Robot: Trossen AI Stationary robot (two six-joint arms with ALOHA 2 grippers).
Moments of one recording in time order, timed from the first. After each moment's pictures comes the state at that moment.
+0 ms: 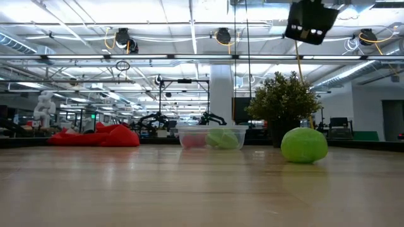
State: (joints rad) left arm -0.84 2.09 2.04 -1.51 -0.52 -1.21; right arm 0.32 1.41 1.08 -0.51 -0.34 0.62
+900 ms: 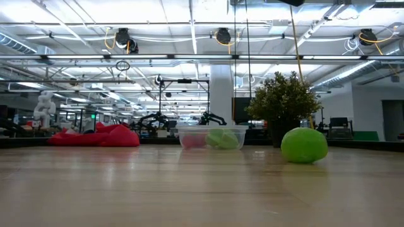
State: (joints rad) left arm -0.82 2.09 2.04 -1.52 -0.52 -1.17; right arm 0.32 1.41 1.18 -0.38 -0.40 0.62
